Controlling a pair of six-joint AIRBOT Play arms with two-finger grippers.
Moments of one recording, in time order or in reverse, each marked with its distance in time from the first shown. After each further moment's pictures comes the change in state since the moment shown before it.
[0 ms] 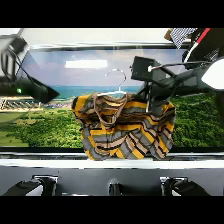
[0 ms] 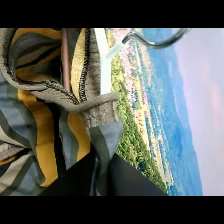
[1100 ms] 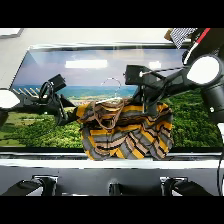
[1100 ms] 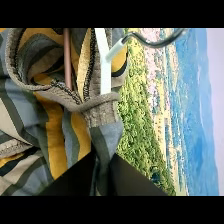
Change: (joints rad) left arm -0.116 0.008 -0.266 -0.198 0.105 0.513; right arm 0.000 -0.076 0.000 0.043 0.032 -0.082
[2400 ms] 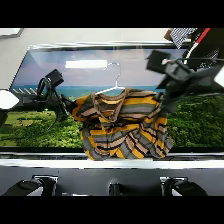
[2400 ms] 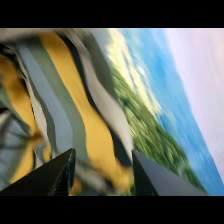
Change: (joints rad) left arm 0.000 0.022 -0.004 -0.005 0.117 0.009; right arm -0.122 0.141 0.000 -0.250 0.000 0.289
